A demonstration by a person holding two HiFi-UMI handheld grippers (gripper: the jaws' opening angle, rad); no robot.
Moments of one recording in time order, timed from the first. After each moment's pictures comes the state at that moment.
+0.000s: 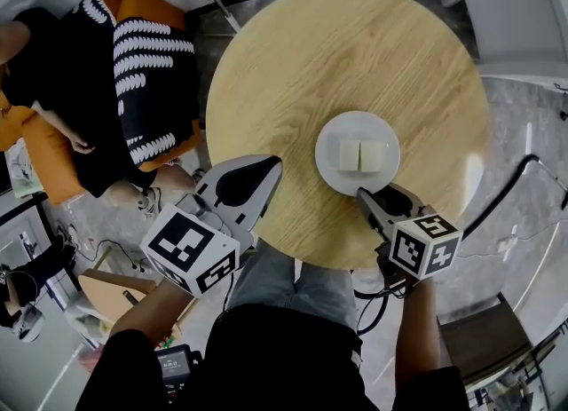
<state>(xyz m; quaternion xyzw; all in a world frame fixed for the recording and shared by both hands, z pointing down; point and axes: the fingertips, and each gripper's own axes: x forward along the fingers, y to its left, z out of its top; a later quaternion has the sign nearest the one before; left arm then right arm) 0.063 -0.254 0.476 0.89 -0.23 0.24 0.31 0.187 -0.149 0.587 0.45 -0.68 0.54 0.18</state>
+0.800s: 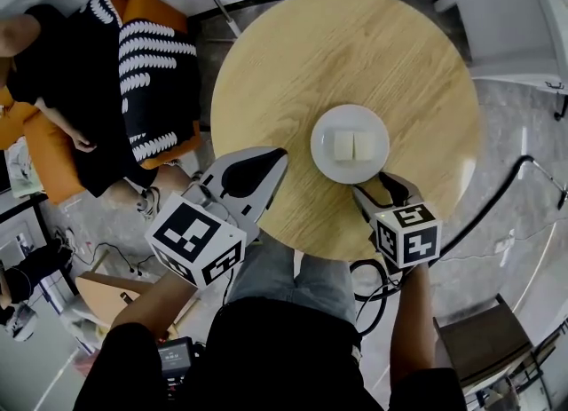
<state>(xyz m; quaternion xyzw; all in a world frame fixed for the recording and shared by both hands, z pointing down) 0.070 -0.241 0.451 0.91 -0.22 0.22 0.28 0.189 -0.133 0.591 0.46 -0.69 0.46 0.32</state>
